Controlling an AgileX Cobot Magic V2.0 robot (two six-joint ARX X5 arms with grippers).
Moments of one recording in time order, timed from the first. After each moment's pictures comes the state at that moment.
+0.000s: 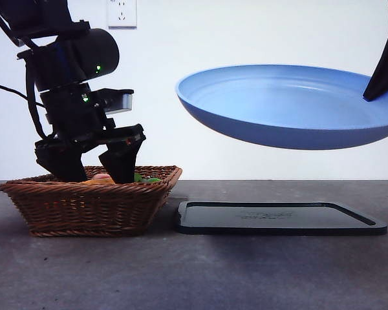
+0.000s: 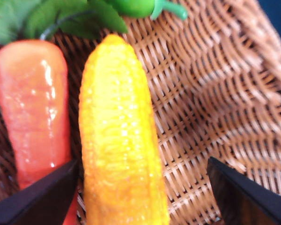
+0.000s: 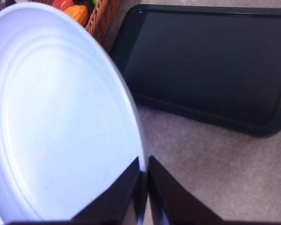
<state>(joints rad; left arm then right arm) -0.42 1.78 1.21 -0.52 0.08 0.06 0.17 0.95 0.79 -0.68 -0.50 0.14</state>
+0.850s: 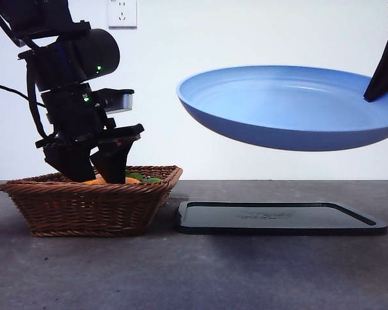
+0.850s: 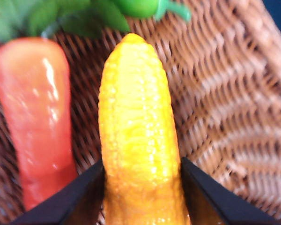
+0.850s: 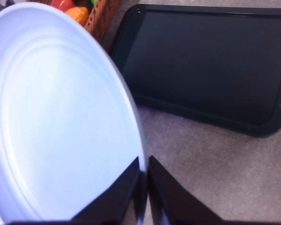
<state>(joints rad) -0.42 1.77 1.22 -0.52 0.08 0.05 0.17 0.95 0.79 -0.68 -0.49 0.14</state>
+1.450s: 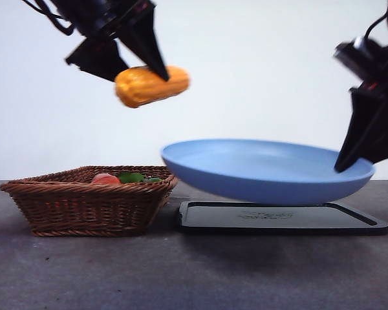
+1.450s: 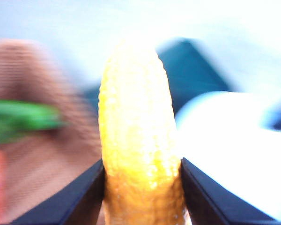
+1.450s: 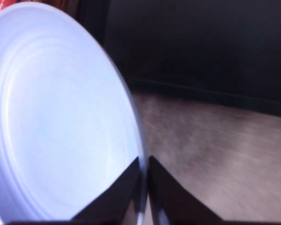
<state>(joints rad) -0.49 1.51 1.31 -0.56 0.36 0.00 0.17 1.30 0.79 -0.55 -0.58 0.26</state>
